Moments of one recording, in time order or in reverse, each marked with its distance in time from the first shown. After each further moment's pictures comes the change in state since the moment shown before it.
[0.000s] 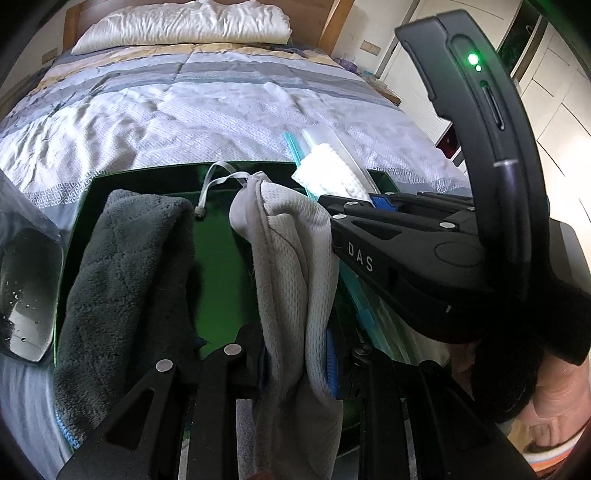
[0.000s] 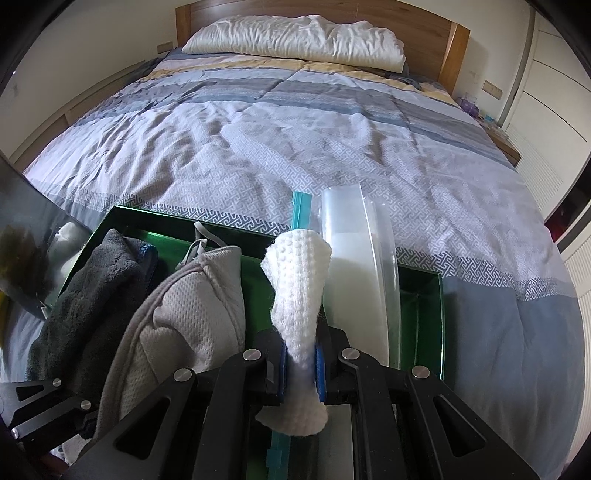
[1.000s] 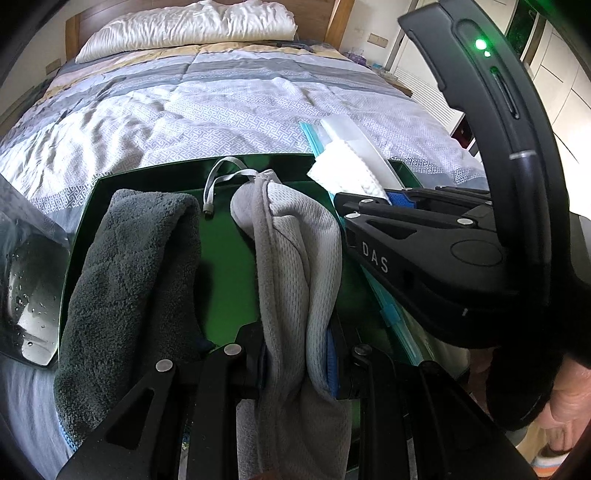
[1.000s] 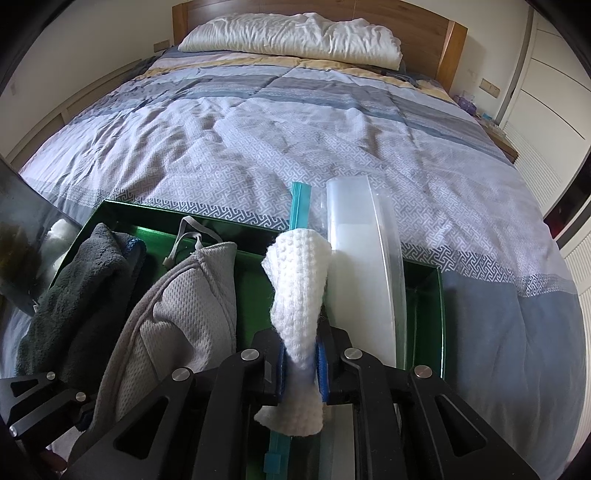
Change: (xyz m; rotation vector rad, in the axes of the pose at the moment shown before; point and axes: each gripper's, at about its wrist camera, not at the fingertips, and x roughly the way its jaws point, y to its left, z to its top) left arm 0.023 -0.004 0.001 0.027 0.009 0.080; right arm 0.008 -0.003 -0.003 0.003 0.003 -0.011
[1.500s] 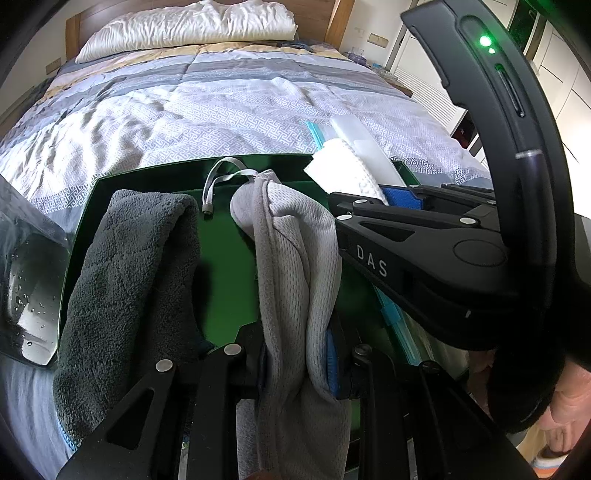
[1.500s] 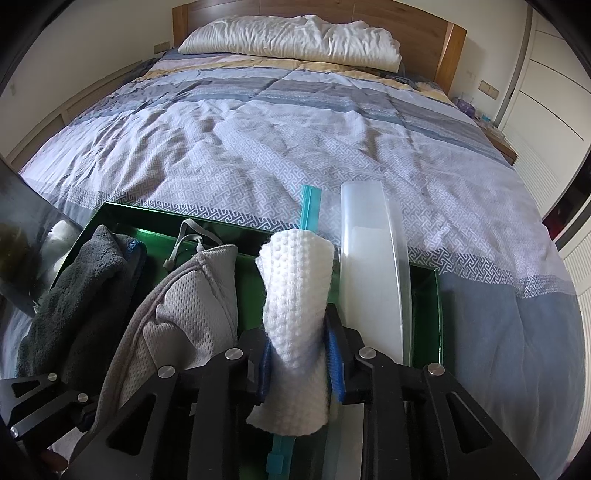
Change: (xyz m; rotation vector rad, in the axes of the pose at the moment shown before) left arm 0.002 0.001 0.001 -0.003 0.000 -0.001; right arm -0.002 0.001 0.000 -0.006 -0.015 -0.002
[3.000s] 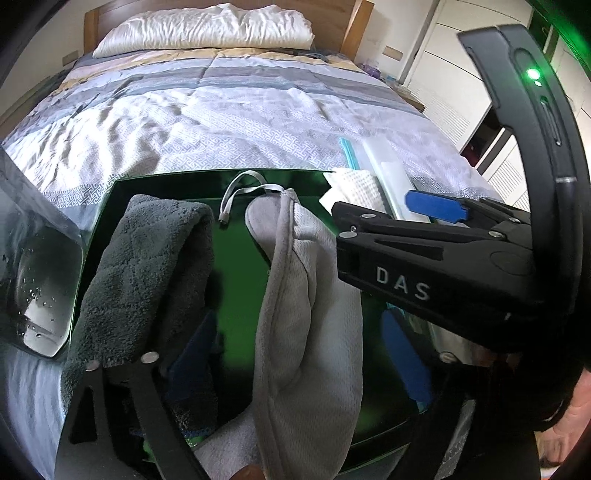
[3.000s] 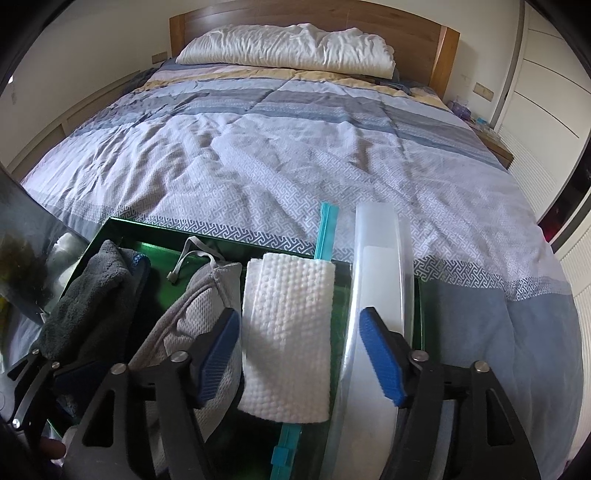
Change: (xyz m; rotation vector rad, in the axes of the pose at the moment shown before) left arm -0.017 0.010 -0.001 -0.063 -0.033 0.021; right arm -0.019 -0.007 0.002 0.019 -0.034 0.007
